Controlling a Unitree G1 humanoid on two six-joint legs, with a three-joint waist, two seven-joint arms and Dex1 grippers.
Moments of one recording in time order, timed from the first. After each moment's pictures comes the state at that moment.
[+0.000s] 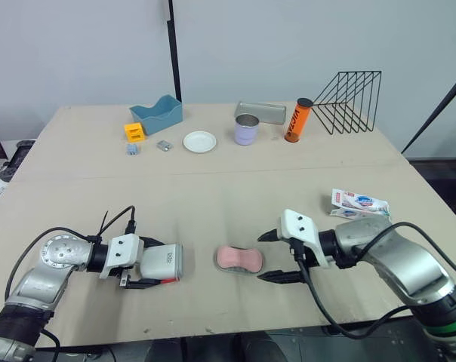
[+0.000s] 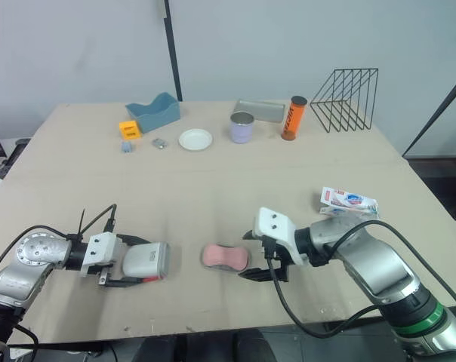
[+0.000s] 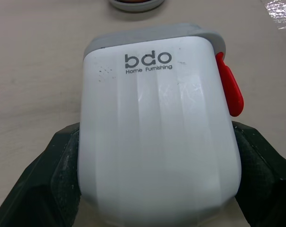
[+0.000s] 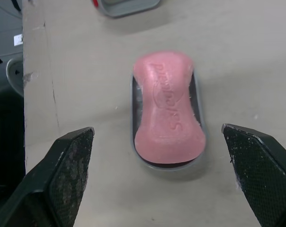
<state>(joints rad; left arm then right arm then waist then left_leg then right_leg) -0.17 0.77 -0.12 0.13 -0.21 -0.21 -1.33 -0.35 -0.88 0.31 -0.43 0.34 0.70 1.09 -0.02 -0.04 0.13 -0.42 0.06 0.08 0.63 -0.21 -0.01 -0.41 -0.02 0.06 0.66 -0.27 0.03</state>
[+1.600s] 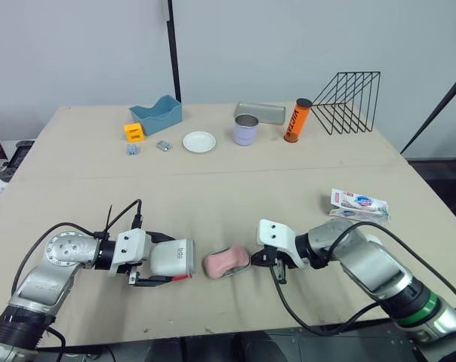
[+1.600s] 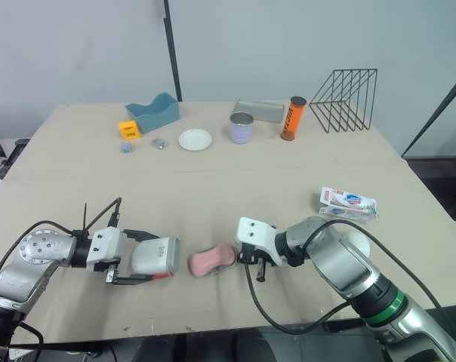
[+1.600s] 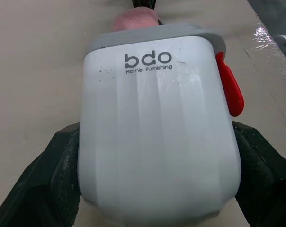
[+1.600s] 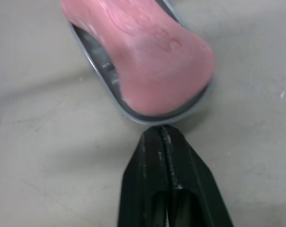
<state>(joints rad) -0.16 0.76 -0.12 -0.03 -0.27 -0.10 -1.30 -0.44 -0.78 0.48 -0.33 0.12 0.75 1.05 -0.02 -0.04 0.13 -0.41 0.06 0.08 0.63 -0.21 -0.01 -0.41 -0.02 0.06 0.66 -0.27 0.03</state>
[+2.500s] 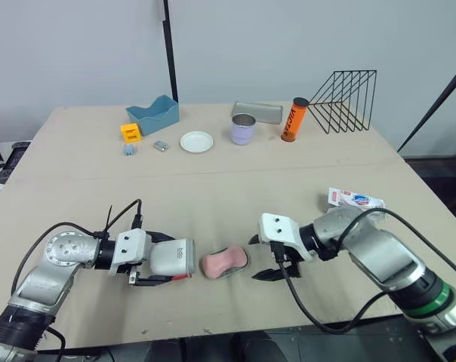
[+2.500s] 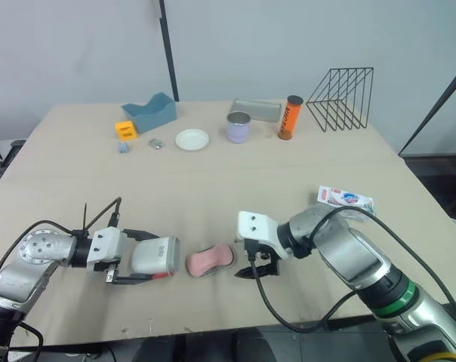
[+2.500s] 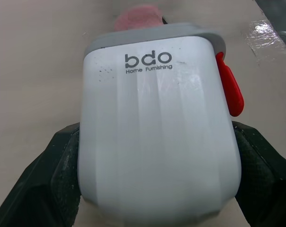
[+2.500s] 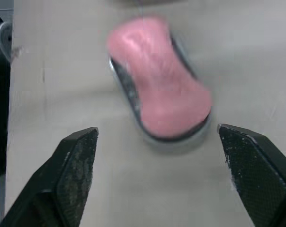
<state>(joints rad) -0.15 0.77 -0.12 -0.03 -0.26 -0.11 -1.28 -0.52 -0.78 0.44 -0.37 0.20 0.70 1.18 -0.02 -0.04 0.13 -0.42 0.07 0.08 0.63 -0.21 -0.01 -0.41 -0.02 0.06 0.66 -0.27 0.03</state>
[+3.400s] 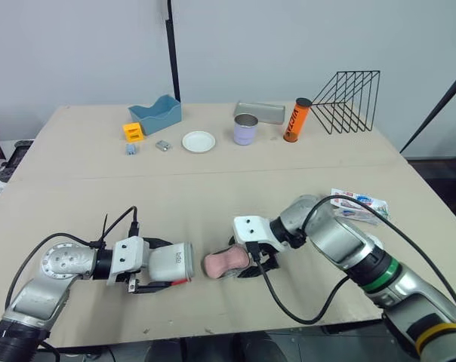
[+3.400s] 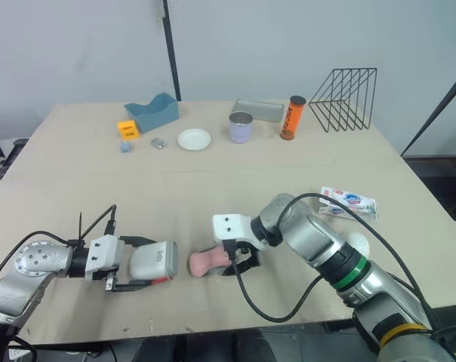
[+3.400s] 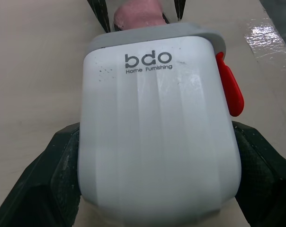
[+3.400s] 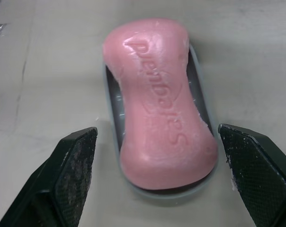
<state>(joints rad) -0.06 0.77 -0.10 -0.09 -0.26 -0.10 -1.21 -0.69 -0.64 0.63 -0.08 0.01 0.51 1.30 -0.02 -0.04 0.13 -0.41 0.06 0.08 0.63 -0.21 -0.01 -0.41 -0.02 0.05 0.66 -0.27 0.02</state>
